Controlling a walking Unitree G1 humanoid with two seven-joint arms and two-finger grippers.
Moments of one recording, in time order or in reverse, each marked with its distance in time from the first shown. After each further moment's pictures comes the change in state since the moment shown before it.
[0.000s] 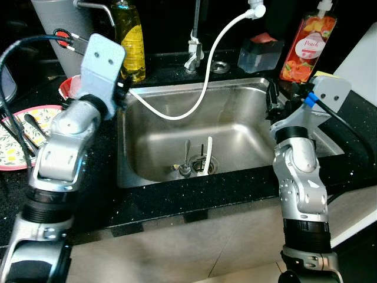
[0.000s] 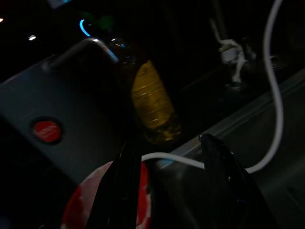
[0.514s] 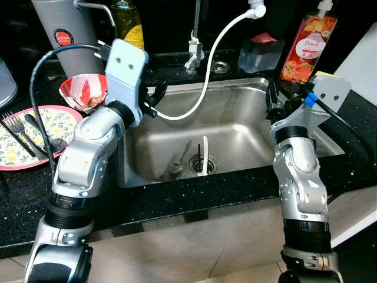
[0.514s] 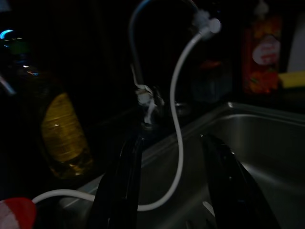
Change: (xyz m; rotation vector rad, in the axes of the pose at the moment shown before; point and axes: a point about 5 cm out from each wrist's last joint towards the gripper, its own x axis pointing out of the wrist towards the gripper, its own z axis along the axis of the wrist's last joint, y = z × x) left arm -0.002 -0.044 0.023 -0.290 -0.155 -0.233; right arm 0.000 0.000 0.000 0.000 -0.001 -0.001
